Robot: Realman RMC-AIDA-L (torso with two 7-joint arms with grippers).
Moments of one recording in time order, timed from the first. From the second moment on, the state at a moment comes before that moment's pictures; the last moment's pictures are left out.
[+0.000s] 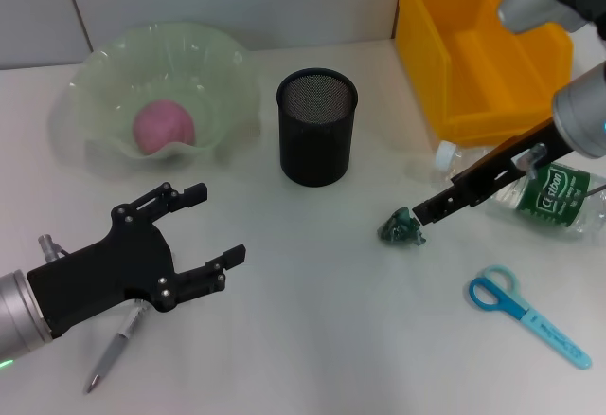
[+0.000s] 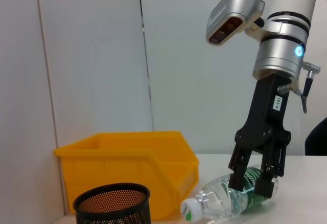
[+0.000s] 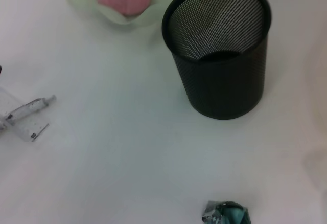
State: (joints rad) left arm -0.38 -2.06 1.08 0.39 1.42 1.50 -0.70; right arm 0.60 2.08 -1.13 -1.30 -2.52 -1.61 2.51
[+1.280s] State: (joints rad) left arm -0.37 -2.06 1.08 0.38 1.42 1.48 -0.66; right arm 0.80 2.08 -1.30 -0.93 -2.58 -1.38 2.56
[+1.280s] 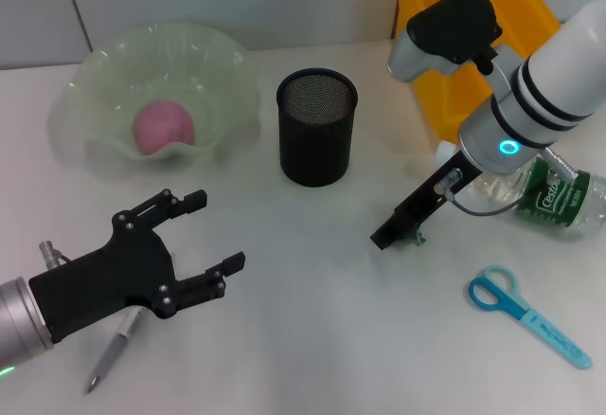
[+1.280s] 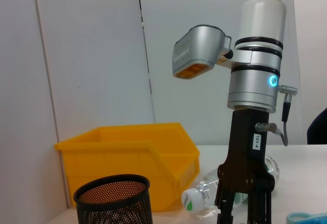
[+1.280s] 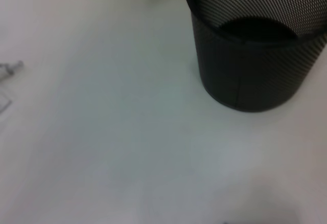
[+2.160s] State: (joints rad) left arm -0.38 -2.06 1.08 0.38 1.42 1.48 -0.66; right arm 0.81 2.08 -1.34 -0.89 -2.61 -1.34 2.60
